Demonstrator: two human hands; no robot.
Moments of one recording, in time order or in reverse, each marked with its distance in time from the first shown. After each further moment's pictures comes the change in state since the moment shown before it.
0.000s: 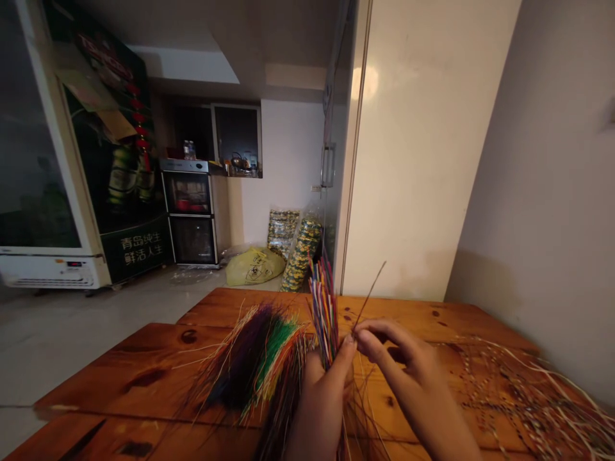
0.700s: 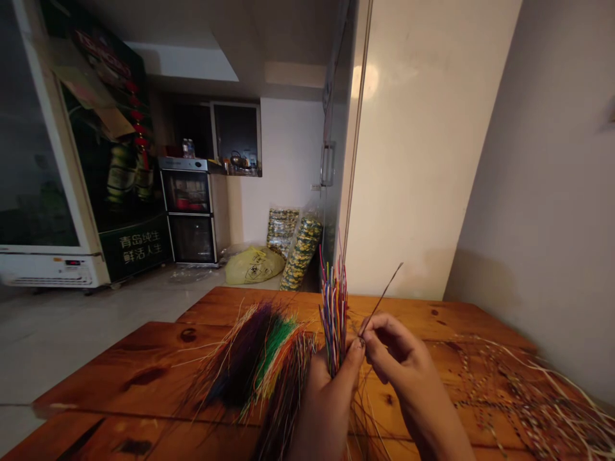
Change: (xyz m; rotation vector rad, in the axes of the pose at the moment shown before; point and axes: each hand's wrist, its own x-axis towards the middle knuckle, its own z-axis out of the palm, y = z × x) left_hand -0.006 -0.002 0.001 0.076 -0.056 -0.013; right_hand 0.004 0.010 0.011 0.371 0.025 0.096
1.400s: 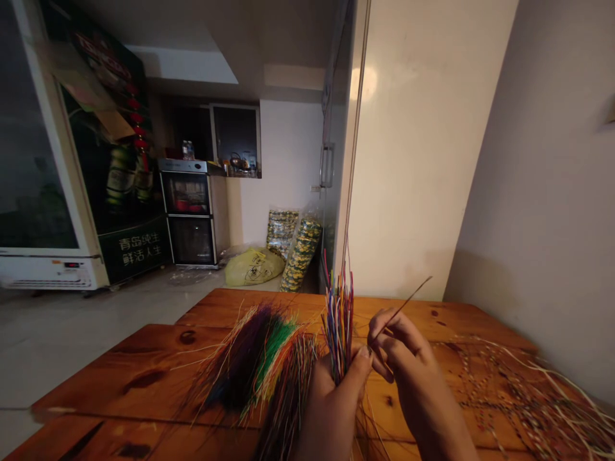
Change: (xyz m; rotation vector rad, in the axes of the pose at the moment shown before) left_hand -0.006 0.010 0.007 0.005 -0.083 -0.018; right_hand 0.000 0.007 -0.004 0.386 -0.030 0.076
